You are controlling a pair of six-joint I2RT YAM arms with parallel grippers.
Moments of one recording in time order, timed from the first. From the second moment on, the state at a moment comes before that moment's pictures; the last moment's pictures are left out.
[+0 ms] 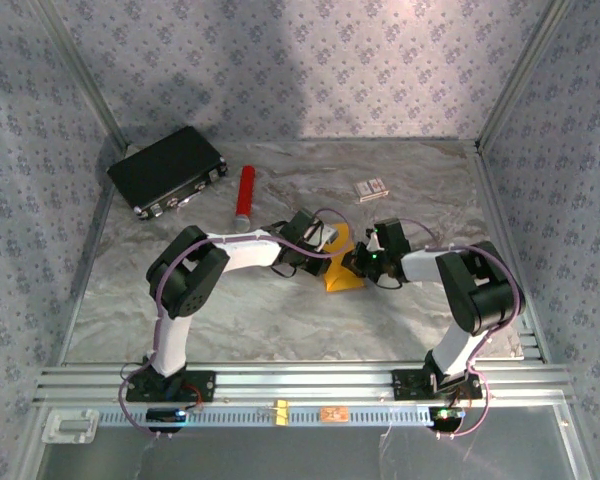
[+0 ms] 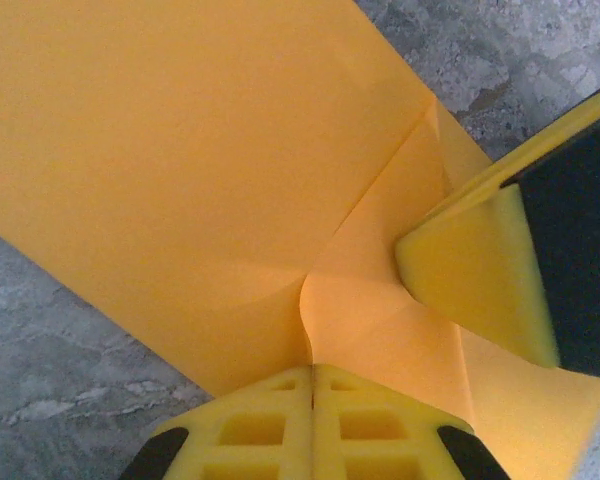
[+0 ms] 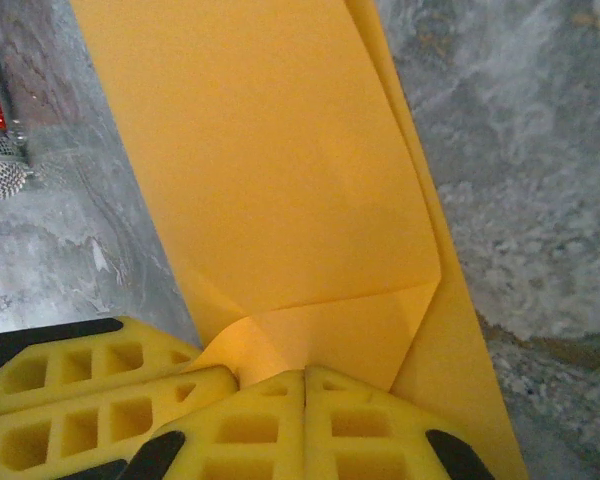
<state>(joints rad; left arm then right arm) -0.80 2.01 1.24 -0.21 0.28 -0.24 0.33 1.69 0.64 0.15 -0.53 0.85</state>
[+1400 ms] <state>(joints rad) -0.81 1.95 1.26 -0.24 0.57 -0.66 0.33 1.65 0.56 0.26 -0.46 0.95</state>
